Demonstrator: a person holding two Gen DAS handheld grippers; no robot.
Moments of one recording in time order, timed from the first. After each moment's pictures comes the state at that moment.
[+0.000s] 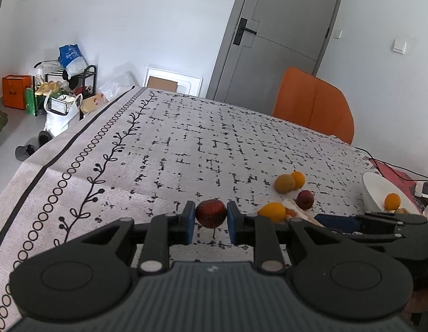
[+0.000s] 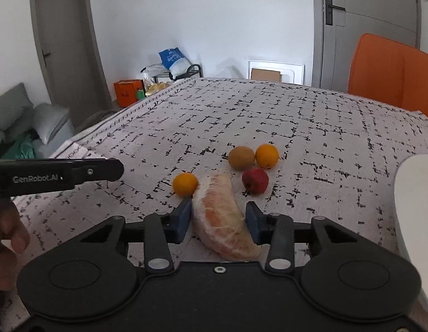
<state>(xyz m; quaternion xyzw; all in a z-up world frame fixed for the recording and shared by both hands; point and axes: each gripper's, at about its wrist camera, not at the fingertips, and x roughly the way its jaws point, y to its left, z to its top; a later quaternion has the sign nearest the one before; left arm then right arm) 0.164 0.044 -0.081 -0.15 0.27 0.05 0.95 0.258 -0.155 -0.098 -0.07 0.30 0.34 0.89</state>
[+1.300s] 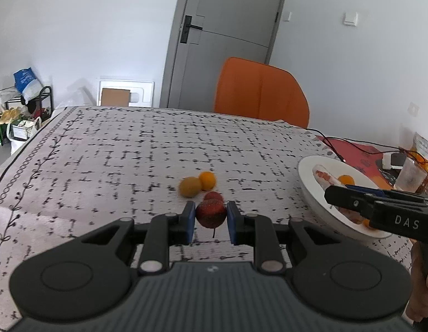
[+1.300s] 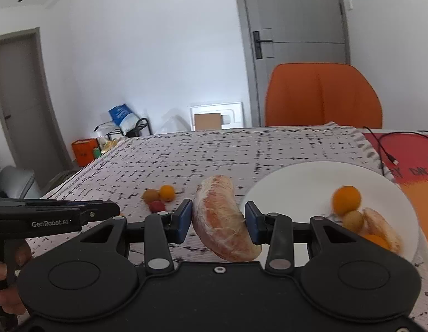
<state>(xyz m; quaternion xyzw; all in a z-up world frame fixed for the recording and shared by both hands) 0.187 -0.050 -0.060 -0.09 0.27 -0.03 0.96 0.245 -0.275 -0.066 0.02 0.22 0.24 0.94</state>
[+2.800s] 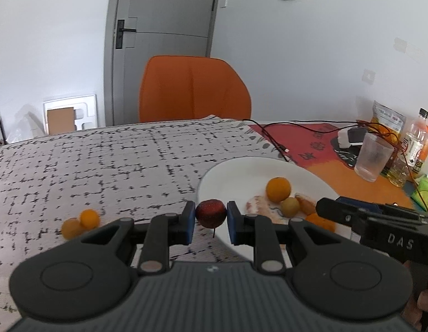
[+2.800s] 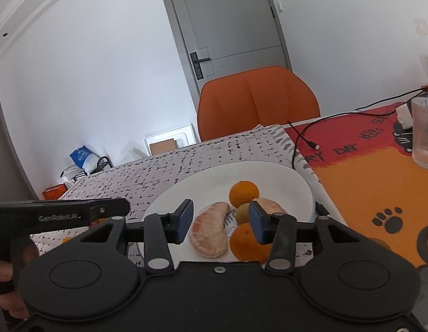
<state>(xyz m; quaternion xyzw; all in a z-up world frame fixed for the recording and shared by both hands) 0.240 -0.161 -0.048 -0.02 0.27 -0.13 0.95 0.238 -0.373 -0.079 0.11 0.20 0.15 0.96</state>
